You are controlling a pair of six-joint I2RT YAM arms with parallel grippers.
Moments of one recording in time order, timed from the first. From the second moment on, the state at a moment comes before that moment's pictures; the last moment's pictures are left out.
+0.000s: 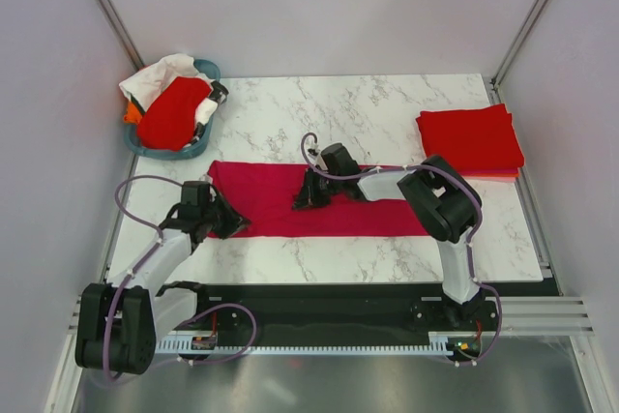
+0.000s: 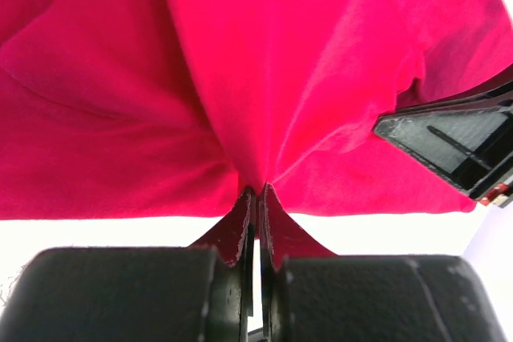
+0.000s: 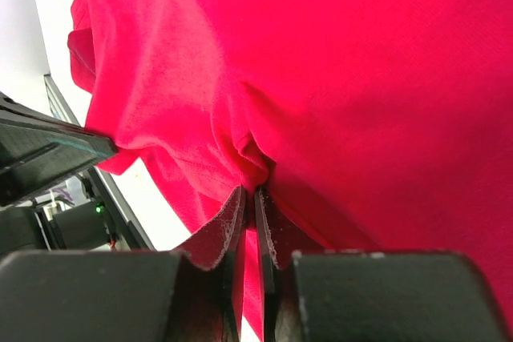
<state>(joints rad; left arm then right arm) -0.11 1.03 0.40 -0.23 0.27 -0.78 0.68 2.05 1.13 0.18 -0.53 0.74</state>
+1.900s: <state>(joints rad) 0.05 0.80 0.60 -0.53 0.39 -0.77 0.60 1.84 1.17 -0.16 -0.49 0.65</state>
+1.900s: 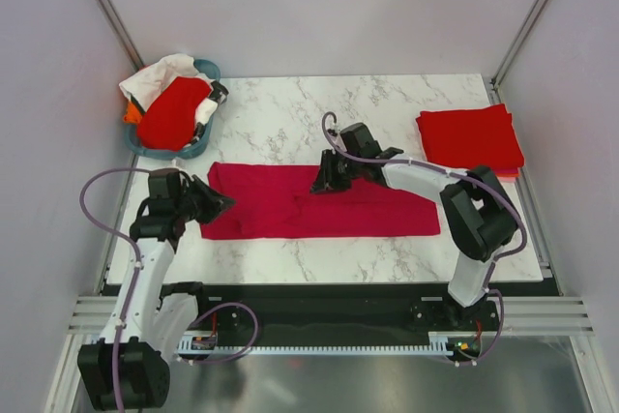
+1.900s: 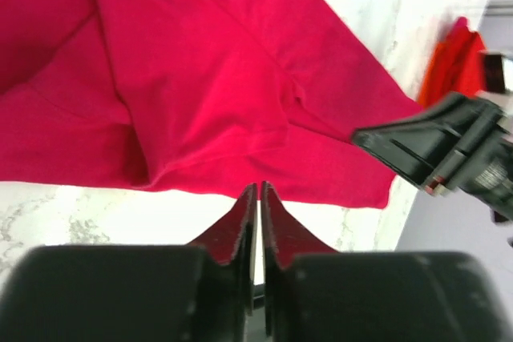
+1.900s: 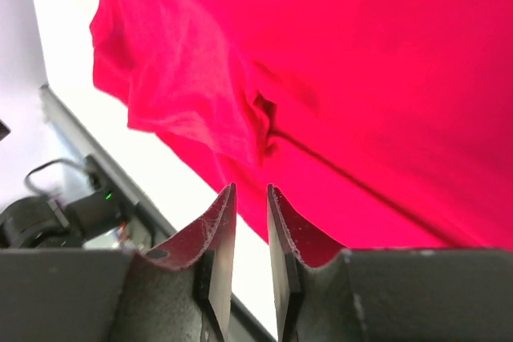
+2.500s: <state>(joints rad) 0.02 1.20 0.63 -0.32 0.28 -0.77 0.57 1.35 0.85 -0.35 0.22 0.59</state>
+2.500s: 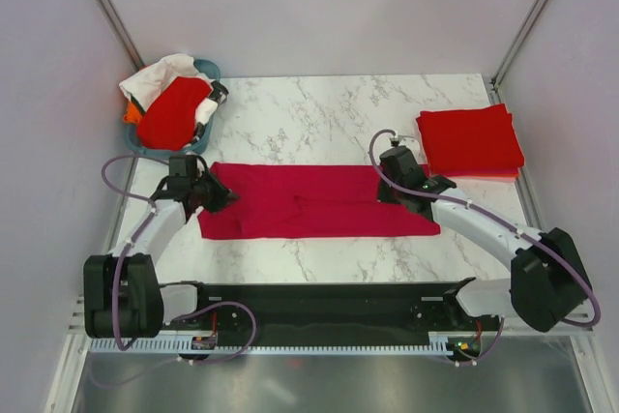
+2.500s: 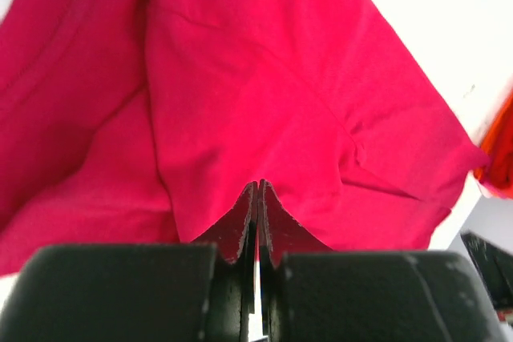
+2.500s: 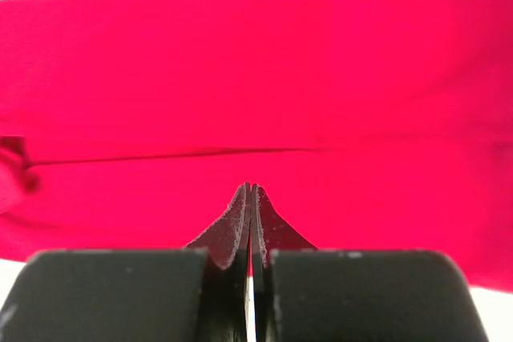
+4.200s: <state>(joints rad) -0.32 2.42 2.03 -0.59 0.08 -0.65 1.04 1.56 0.74 -0.16 0.12 0.94</state>
